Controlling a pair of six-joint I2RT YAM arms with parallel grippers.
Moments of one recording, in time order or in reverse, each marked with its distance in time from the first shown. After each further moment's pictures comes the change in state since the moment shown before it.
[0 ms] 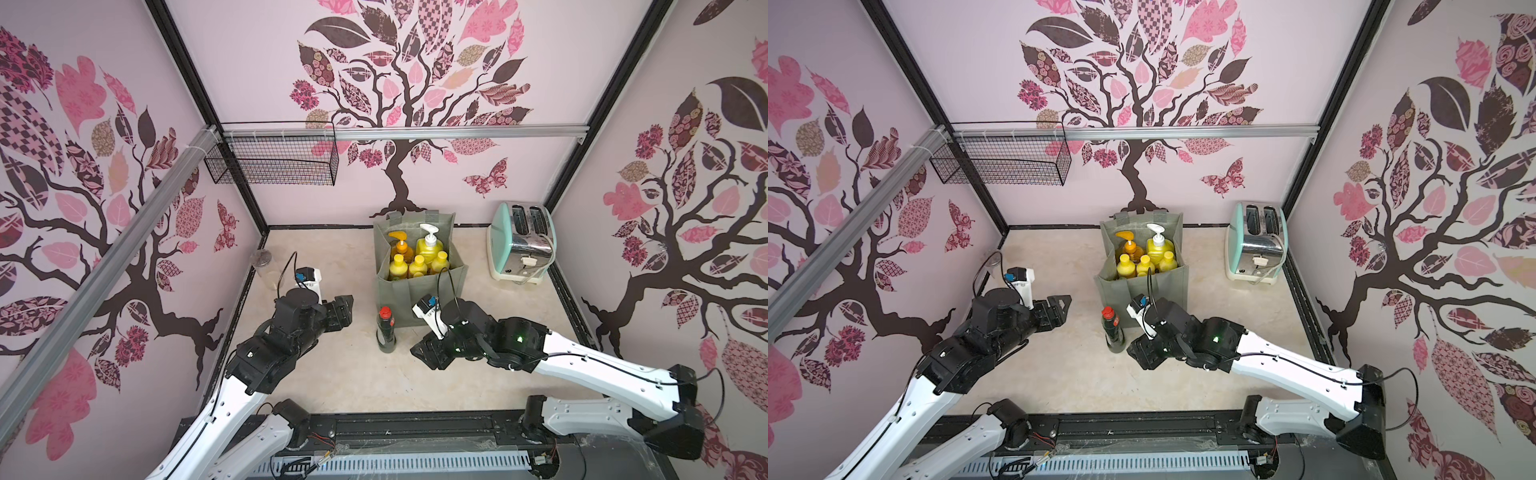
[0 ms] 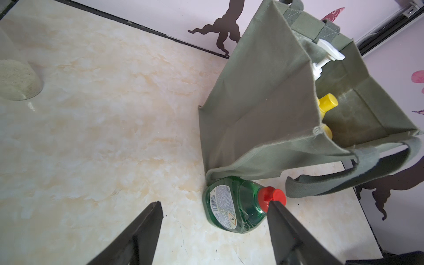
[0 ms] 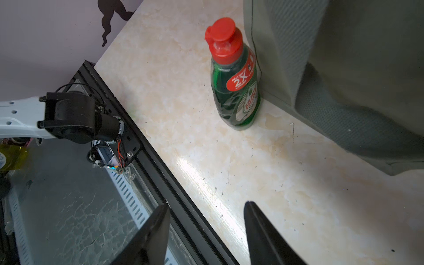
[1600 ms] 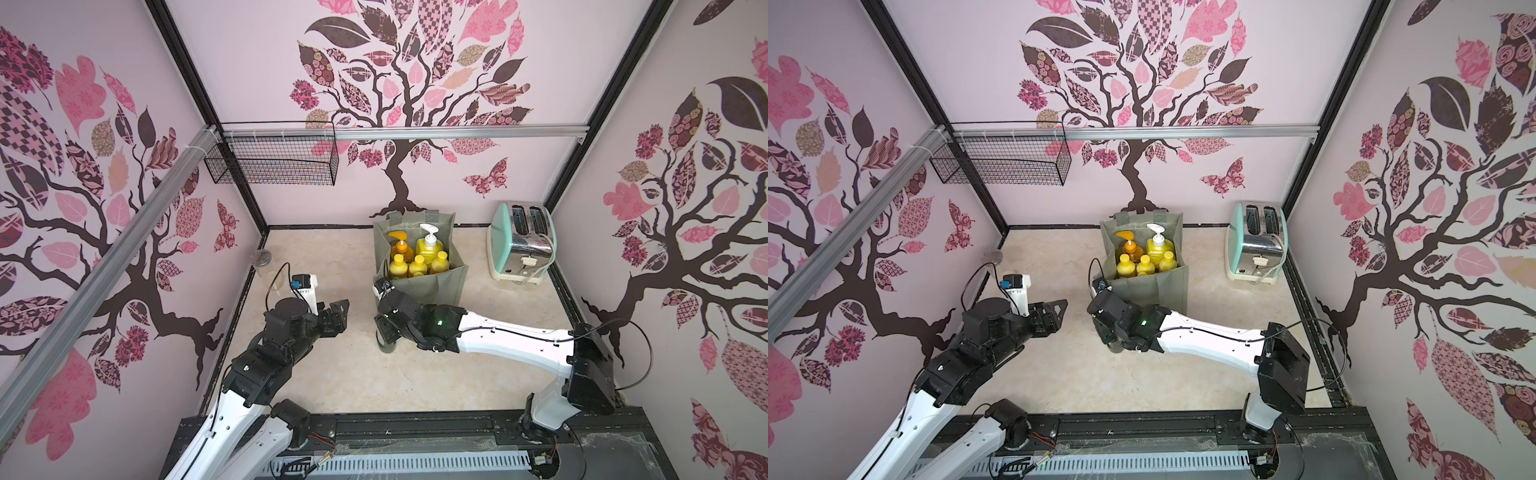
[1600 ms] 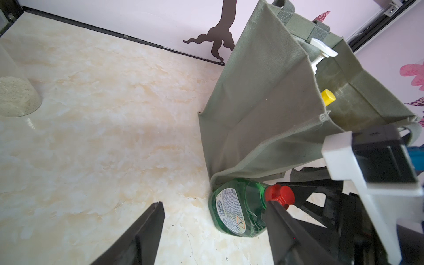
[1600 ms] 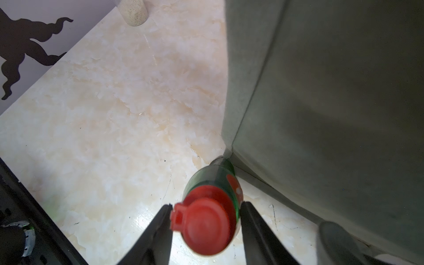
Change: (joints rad) left arm 0.069 -0.077 -0.107 0.090 0.080 0.097; right arm 0.047 0.489 0.252 0.221 0.352 -0.014
